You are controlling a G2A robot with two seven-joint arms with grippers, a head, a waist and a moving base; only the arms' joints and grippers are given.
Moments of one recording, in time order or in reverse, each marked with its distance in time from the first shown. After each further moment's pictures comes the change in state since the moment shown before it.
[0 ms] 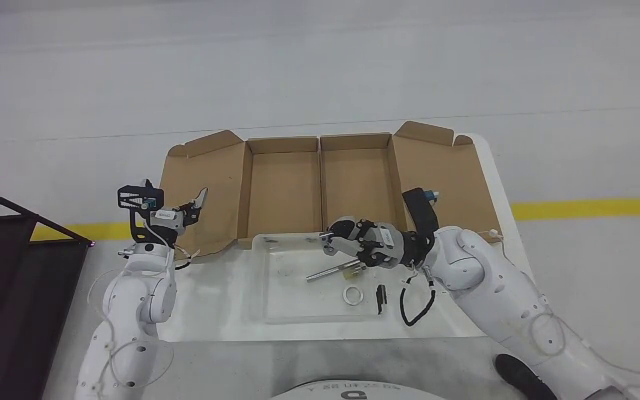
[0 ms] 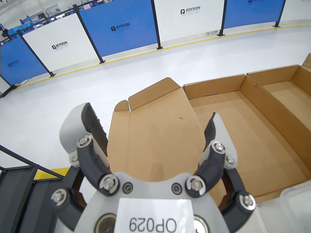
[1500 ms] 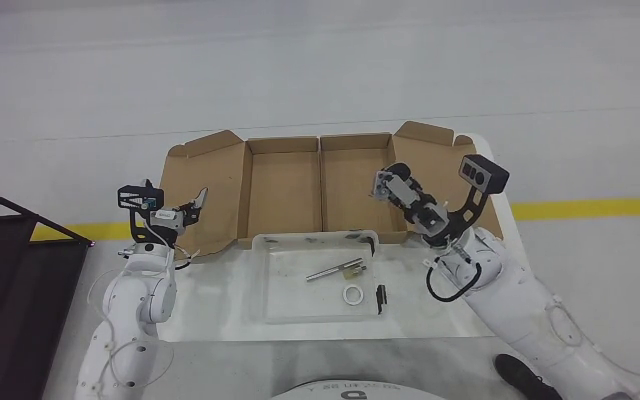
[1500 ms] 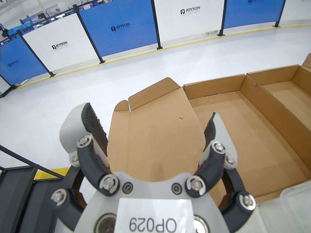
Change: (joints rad) left arm 0.000 0.000 0.000 0.000 0.000 0.000 0.000; right arm -0.031 0.021 0.065 -0.045 0.536 0.000 -0.013
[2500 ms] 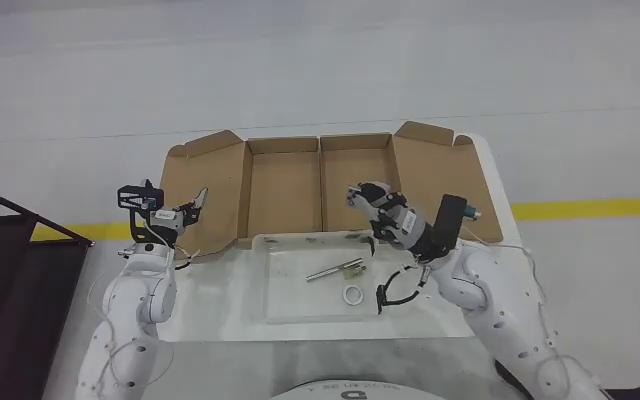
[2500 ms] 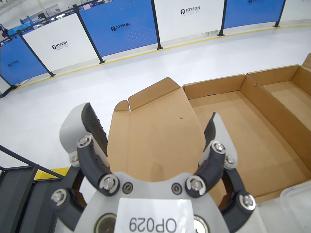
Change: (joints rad) left arm 0.000 0.000 0.000 0.000 0.000 0.000 0.000; right arm -0.178 -0.078 0.137 -0.116 -1.103 0.455 -0.416
